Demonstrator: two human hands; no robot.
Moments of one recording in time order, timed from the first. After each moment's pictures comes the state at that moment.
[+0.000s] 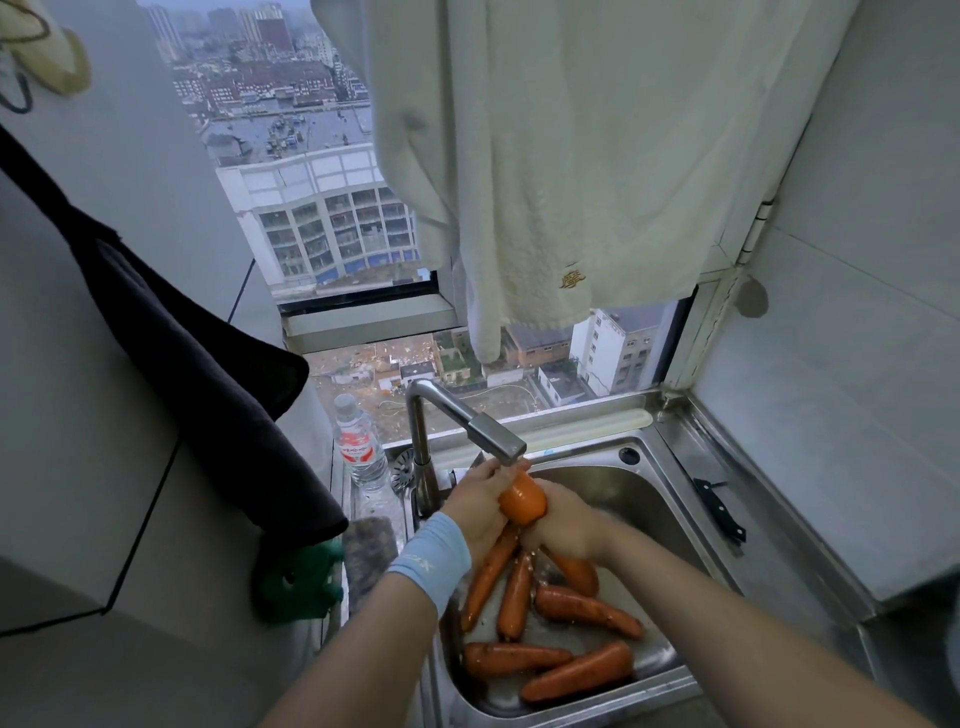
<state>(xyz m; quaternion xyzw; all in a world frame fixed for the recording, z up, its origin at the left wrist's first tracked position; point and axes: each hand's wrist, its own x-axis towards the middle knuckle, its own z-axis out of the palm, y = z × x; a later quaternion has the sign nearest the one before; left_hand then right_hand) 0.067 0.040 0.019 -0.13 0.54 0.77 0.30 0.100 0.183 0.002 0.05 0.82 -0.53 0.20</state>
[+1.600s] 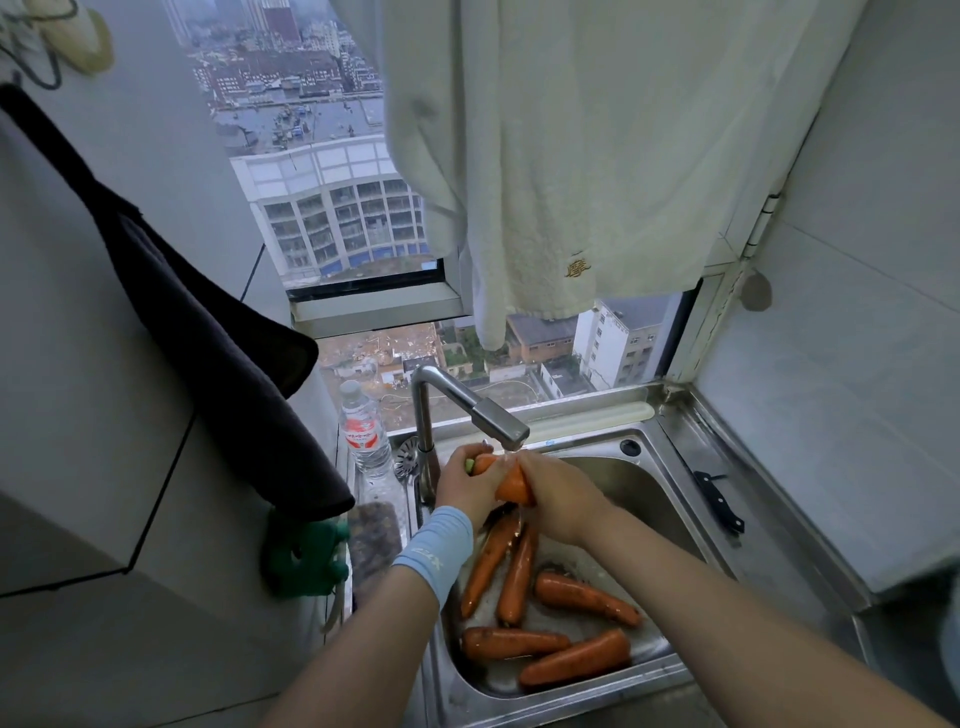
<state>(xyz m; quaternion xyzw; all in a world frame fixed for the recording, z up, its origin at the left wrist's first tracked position) 0.069 0.028 0.009 -0.12 0.70 0.68 0.17 0.094 0.176 0.003 -0.08 0.97 -0.22 0.07</state>
